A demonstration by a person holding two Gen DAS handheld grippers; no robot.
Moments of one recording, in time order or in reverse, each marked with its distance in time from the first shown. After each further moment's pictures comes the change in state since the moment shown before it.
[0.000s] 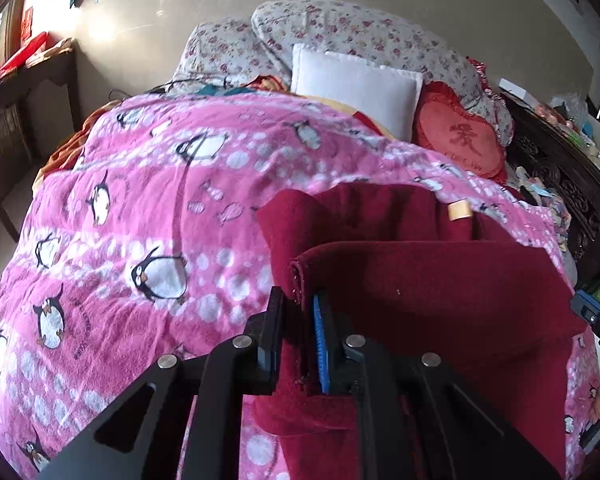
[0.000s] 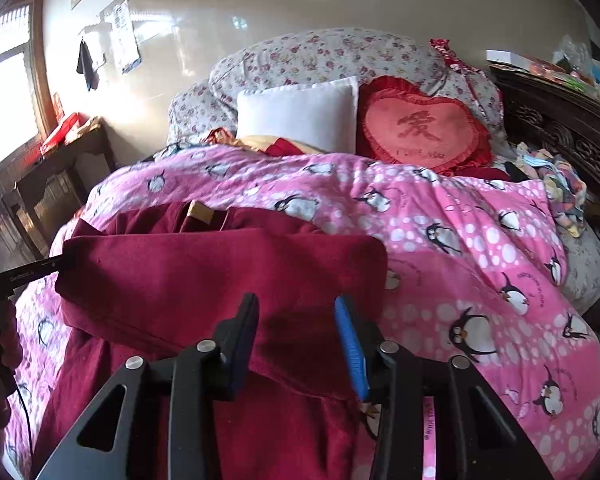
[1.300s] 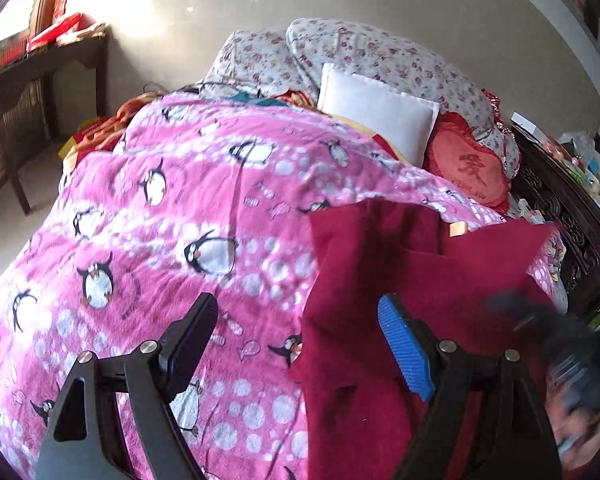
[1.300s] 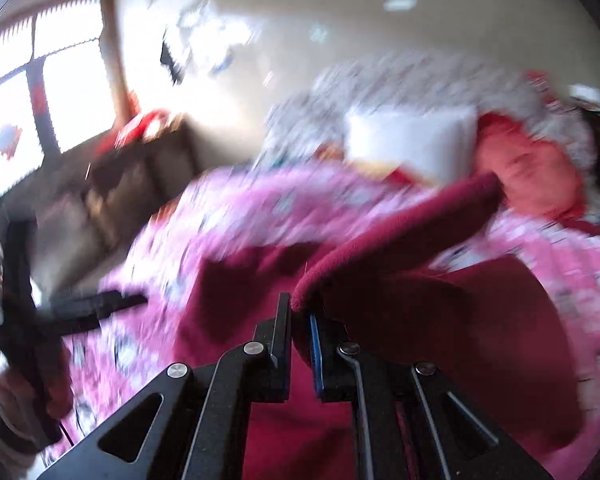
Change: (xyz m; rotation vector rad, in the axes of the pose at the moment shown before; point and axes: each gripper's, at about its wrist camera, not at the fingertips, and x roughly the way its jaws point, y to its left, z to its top) left arm -0.049 0.026 -0.012 -0.111 -0.047 -0.001; right arm 0.048 0.144 0.023 -0.143 0.044 0.303
